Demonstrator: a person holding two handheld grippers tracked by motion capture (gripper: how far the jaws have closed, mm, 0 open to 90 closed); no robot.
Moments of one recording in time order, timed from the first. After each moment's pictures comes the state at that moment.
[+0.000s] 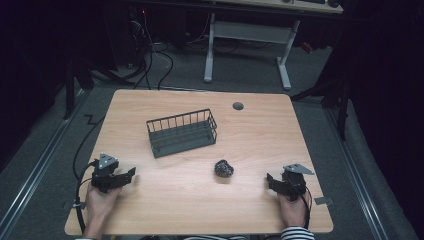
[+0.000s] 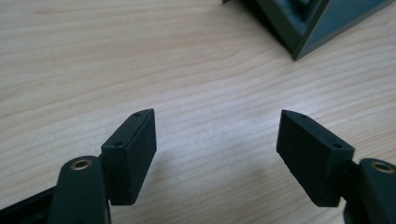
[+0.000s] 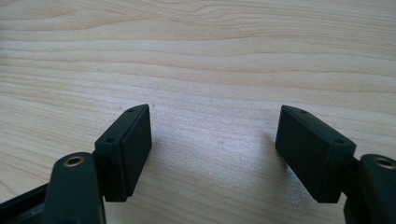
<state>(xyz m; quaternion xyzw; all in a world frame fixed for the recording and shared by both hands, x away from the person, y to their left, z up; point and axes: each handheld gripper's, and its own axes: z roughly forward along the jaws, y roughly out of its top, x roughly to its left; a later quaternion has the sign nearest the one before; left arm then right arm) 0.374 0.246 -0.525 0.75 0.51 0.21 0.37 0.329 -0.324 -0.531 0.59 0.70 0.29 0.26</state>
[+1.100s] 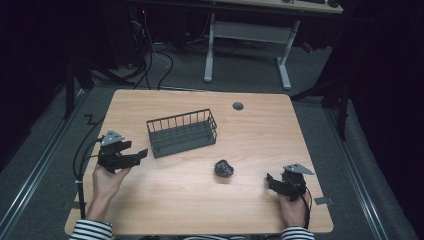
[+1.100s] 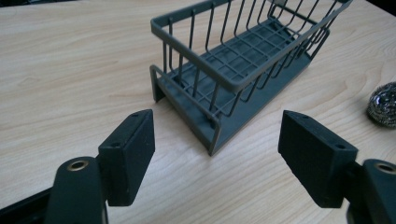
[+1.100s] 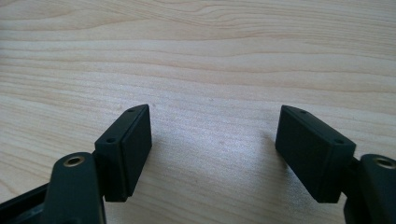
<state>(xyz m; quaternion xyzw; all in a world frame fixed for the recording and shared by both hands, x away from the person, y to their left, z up) 0.398 0.213 -0.451 0.76 0.45 0.17 0.43 0.329 -0.323 -0.531 0.60 0.70 0.29 0.26</state>
